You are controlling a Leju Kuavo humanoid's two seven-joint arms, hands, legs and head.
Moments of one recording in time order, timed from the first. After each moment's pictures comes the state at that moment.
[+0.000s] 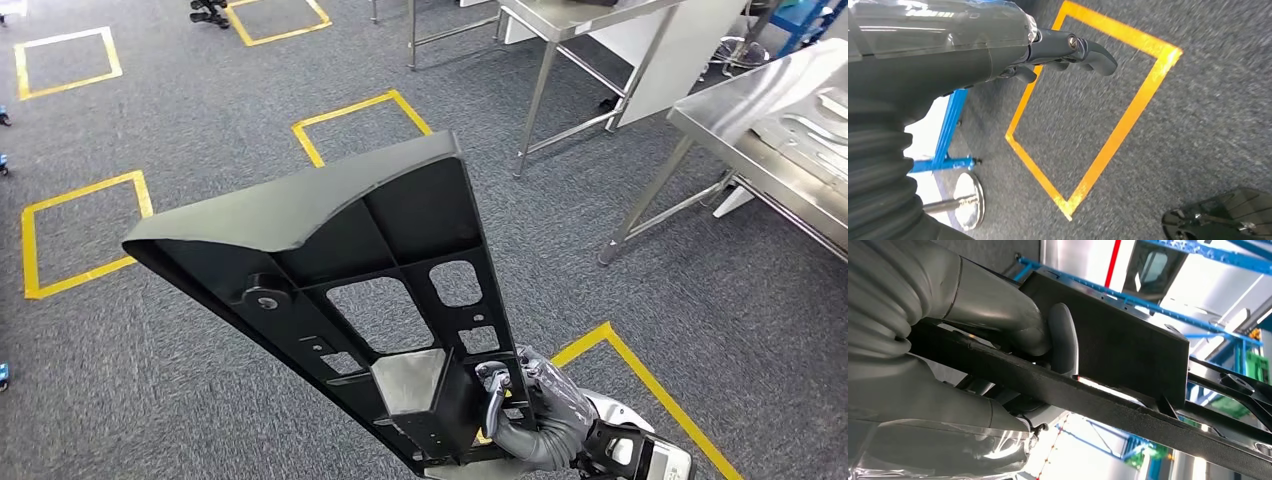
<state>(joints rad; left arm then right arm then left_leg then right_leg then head) -0.09 -0.17 0.97 -0.20 -1.43 0.23 -0.01 0.00 -0.30 0.40 -1.97 -0.03 0.37 -0.61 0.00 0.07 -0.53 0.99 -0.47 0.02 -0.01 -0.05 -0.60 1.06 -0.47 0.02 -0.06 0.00</state>
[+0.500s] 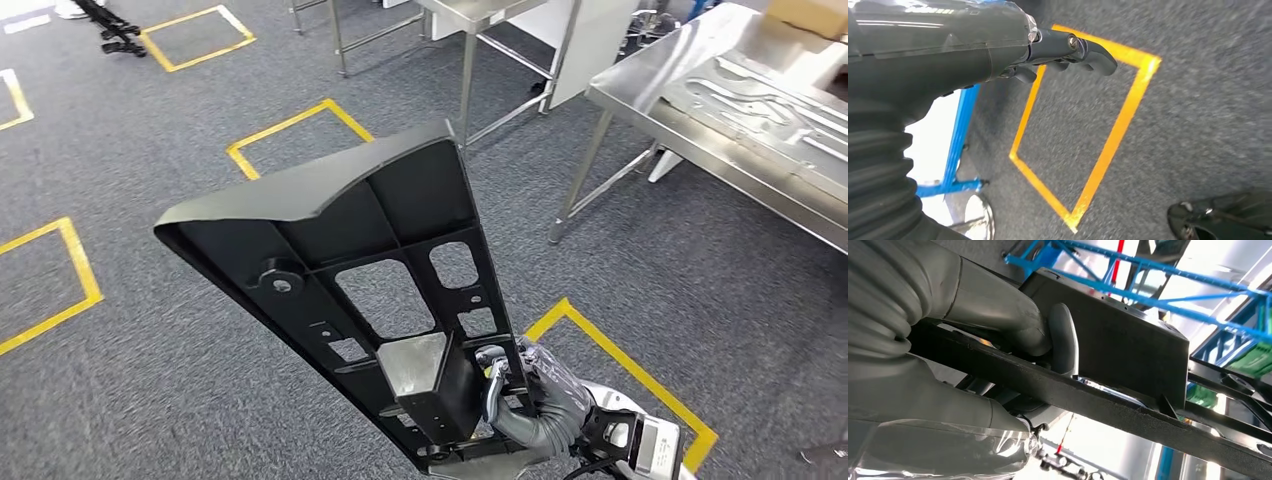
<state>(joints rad) -0.09 -0.17 0.98 -0.20 -1.40 0.24 0.04 -0.04 -0.30 0.41 -1.90 -0.08 0.41 -0.61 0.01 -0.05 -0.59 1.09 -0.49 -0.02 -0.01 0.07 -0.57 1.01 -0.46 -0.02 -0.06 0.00</state>
